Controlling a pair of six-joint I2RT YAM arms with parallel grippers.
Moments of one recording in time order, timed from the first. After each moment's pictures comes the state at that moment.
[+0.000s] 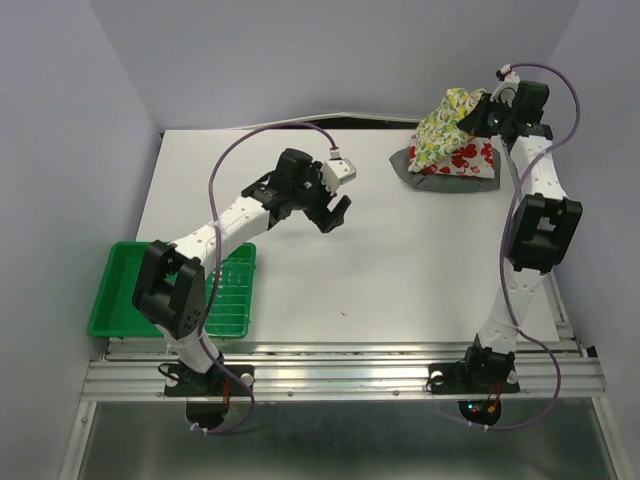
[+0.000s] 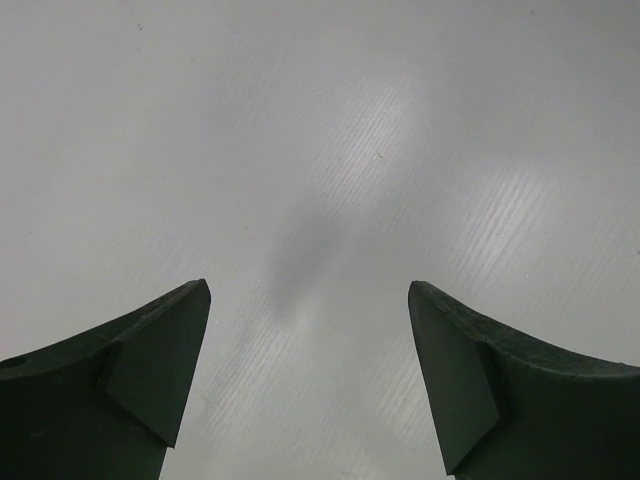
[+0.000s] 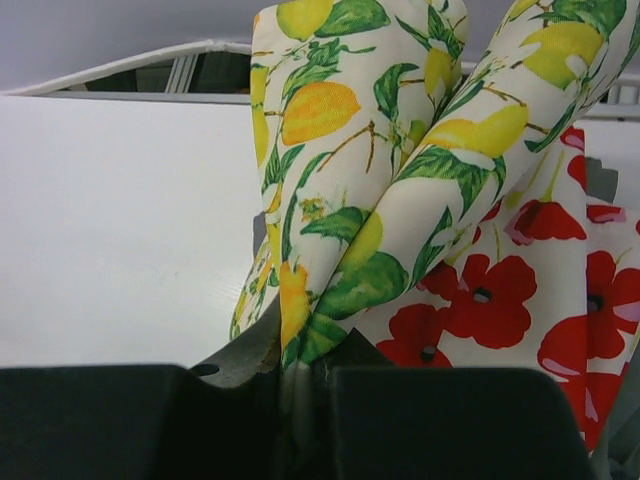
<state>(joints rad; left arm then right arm) -0.58 1.66 1.32 -0.31 0.38 0.30 -0.20 2.16 2.06 -0.35 -0.57 0.10</state>
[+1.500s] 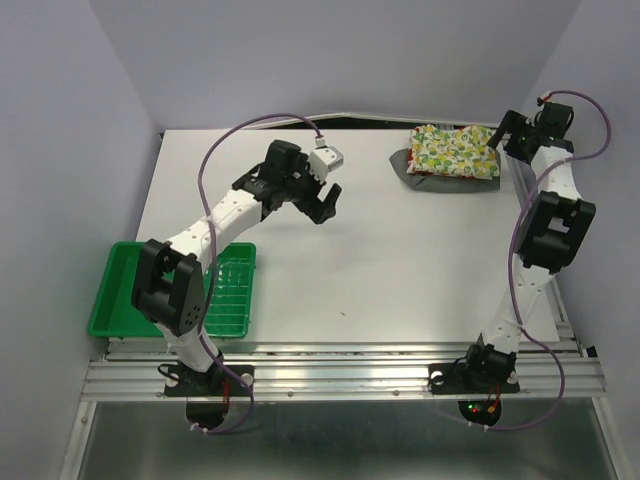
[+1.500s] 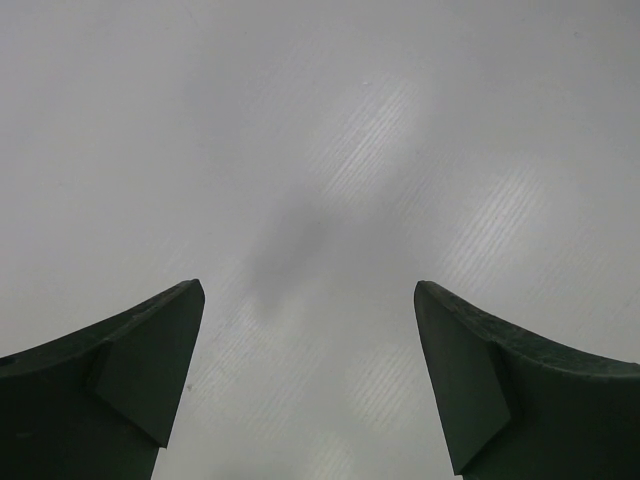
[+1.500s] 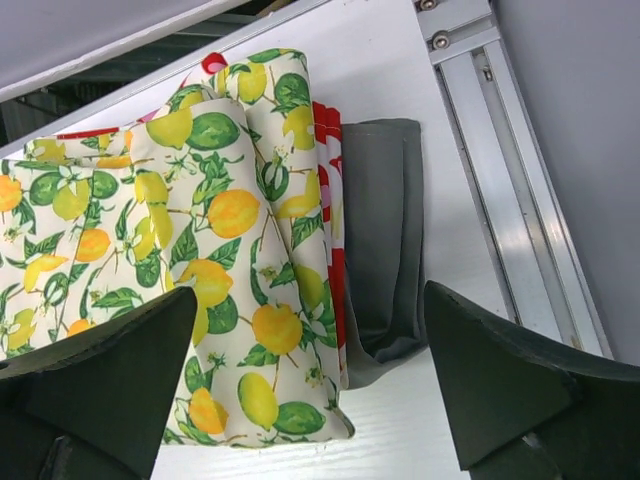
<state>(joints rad) -0.51 1.67 1.37 -0.37 0.38 0.24 -0.35 2.25 2.02 -0.38 -0.26 0.20</state>
